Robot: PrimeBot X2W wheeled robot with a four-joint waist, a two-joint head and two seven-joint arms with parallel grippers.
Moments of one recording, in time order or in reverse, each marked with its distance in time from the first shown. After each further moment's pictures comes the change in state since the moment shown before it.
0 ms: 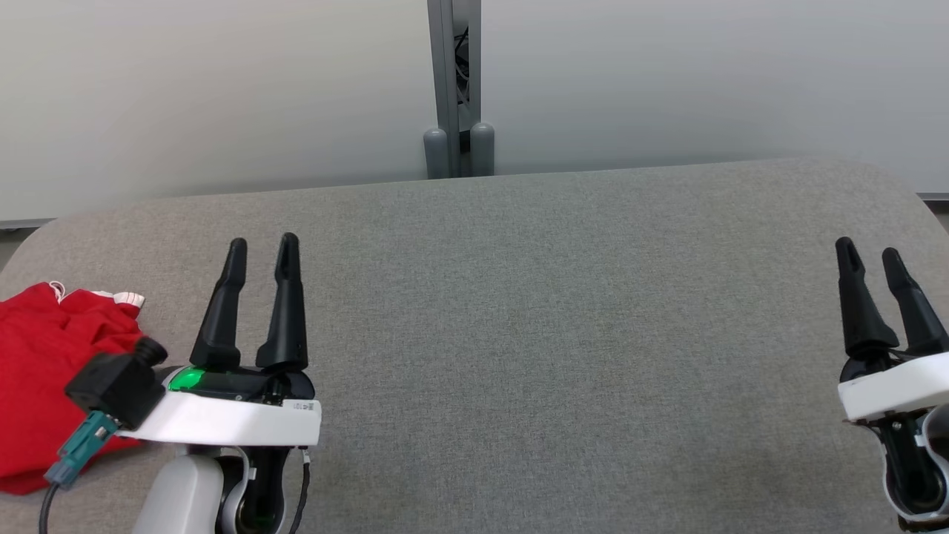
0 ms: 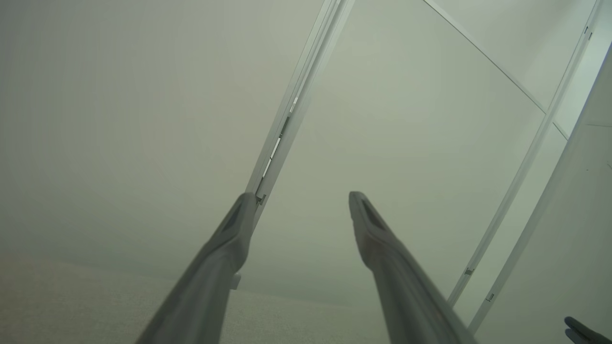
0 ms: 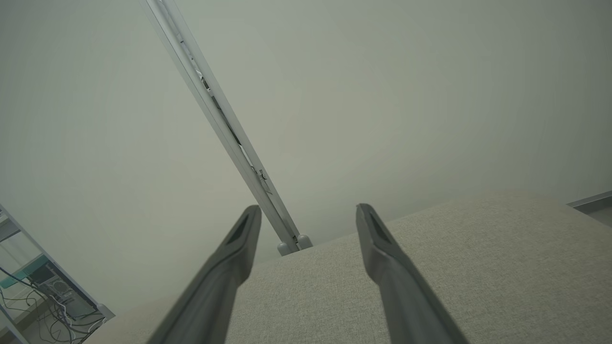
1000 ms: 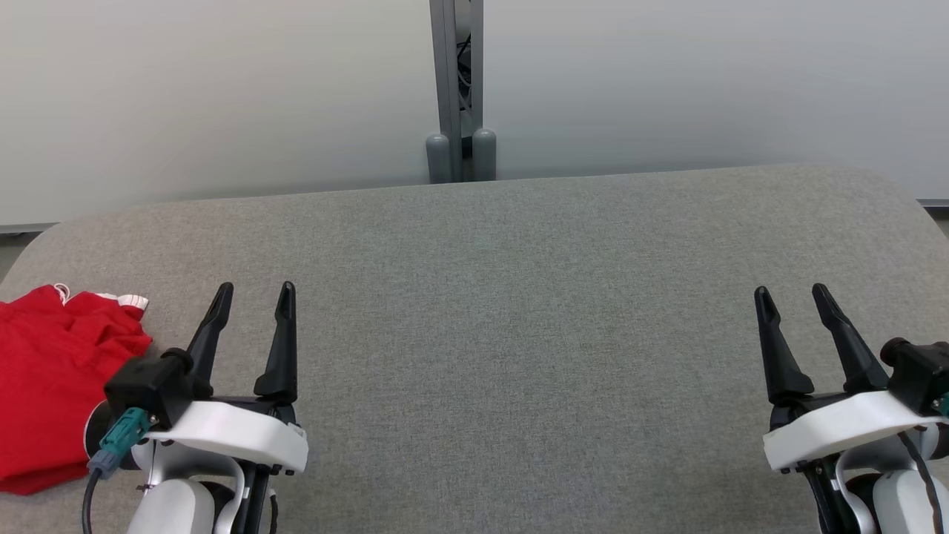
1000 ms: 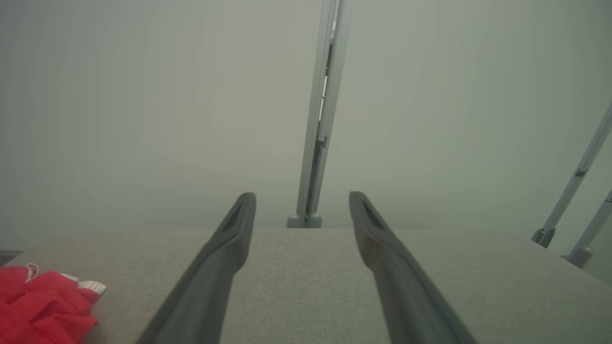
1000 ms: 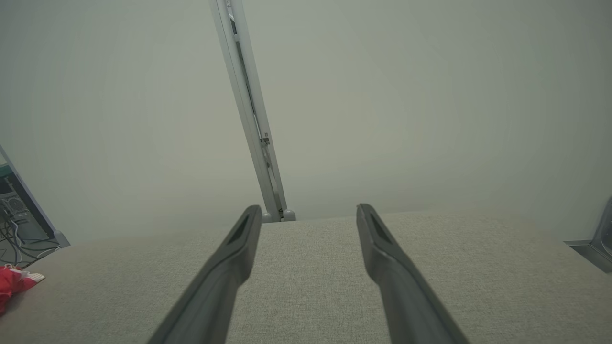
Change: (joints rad) left arm 0.046 0.021 0.053 0.046 0.325 0.073 0.157; right arm 0.056 0.035 0.129 0.046 -0.311 0.001 -0.132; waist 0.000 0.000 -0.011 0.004
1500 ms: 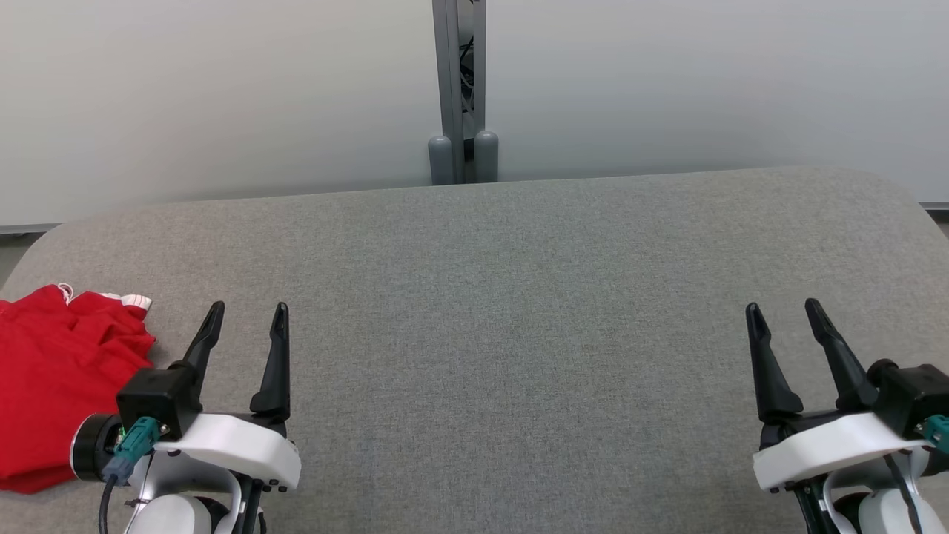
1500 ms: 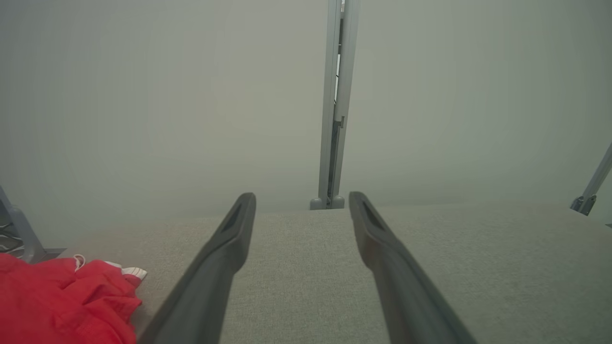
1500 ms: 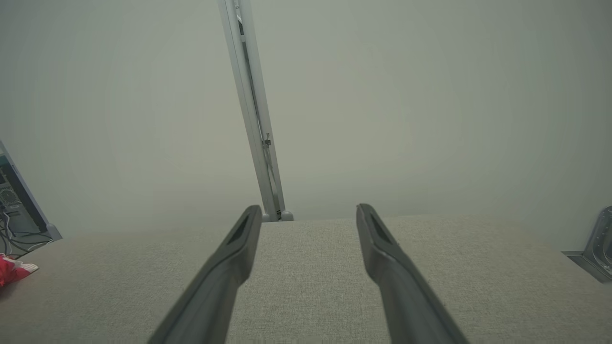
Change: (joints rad) left arm 0.037 0.006 0.020 -0.012 0.105 0.017 0.035; right arm 0.035 0.026 0.002 -0.007 -0.068 0.000 -0.051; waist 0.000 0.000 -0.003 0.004
